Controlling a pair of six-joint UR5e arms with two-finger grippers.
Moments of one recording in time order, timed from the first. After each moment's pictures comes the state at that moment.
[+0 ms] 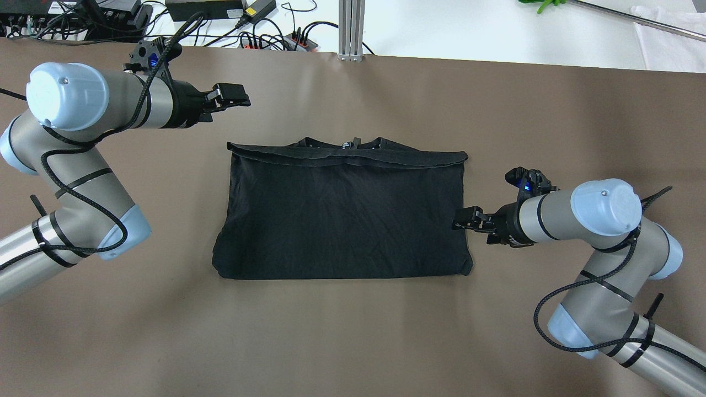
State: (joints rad) left arm -0.88 -2.08 -1.66 -2.25 -1.78 -1.41; right arm 0.74 -1.35 1.72 -0.86 2.00 1.45
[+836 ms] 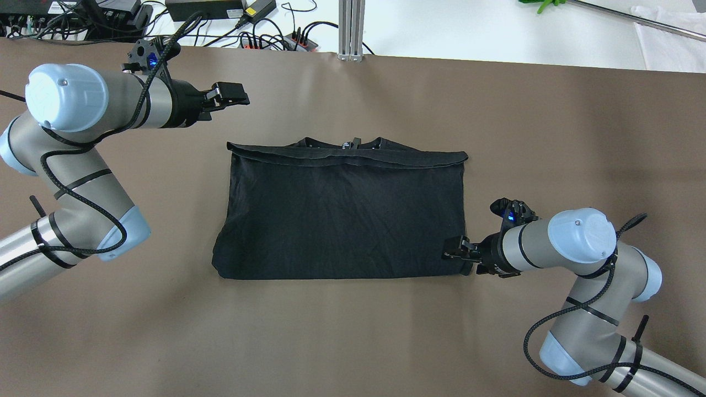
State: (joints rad) left arm -0.87 -2.08 -1.66 -2.25 -1.76 -1.41; right arm 0.64 -1.36 1.70 -0.86 1.99 1.52
